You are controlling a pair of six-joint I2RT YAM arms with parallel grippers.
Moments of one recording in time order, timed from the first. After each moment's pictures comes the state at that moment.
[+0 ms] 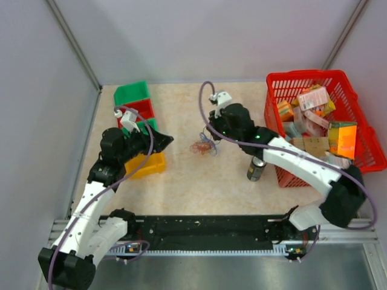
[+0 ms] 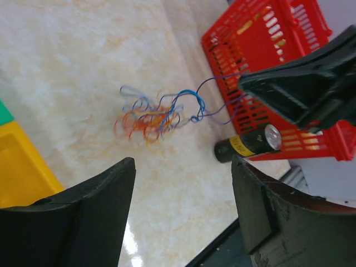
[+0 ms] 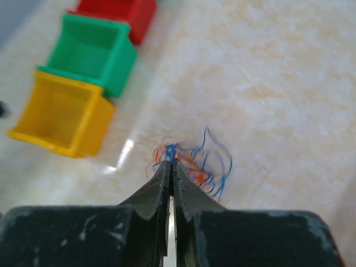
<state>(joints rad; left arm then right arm) -0.22 0.82 0.75 -0.20 0.42 -0.60 0.78 1.49 1.21 -0.22 0.15 0.18</state>
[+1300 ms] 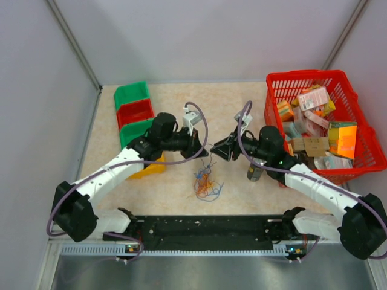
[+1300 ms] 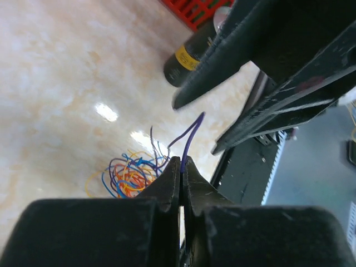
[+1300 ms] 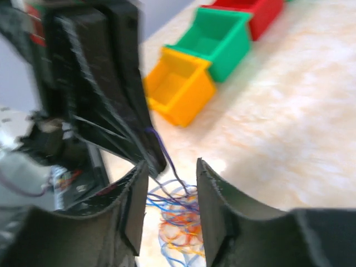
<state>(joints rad) -0.62 1.29 0.98 -0.21 0.63 -0.28 0.60 1.12 0.67 0.34 -0.60 0.38</state>
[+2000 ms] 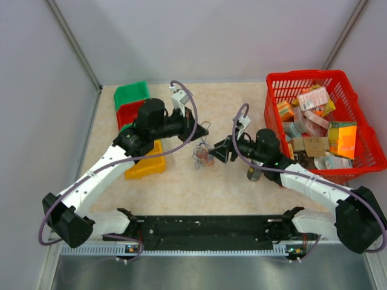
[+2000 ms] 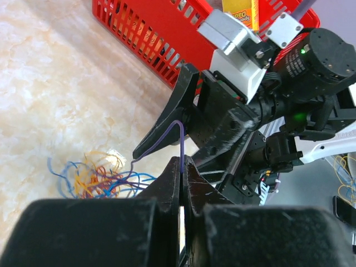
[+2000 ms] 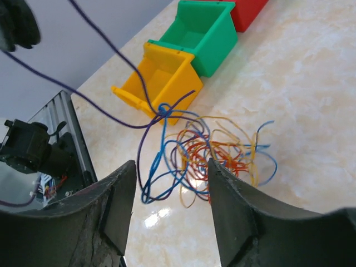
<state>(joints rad) -0.62 1.23 1.21 -0.26 0.50 -0.38 0.61 1.15 0.62 0.38 -0.48 0.37</state>
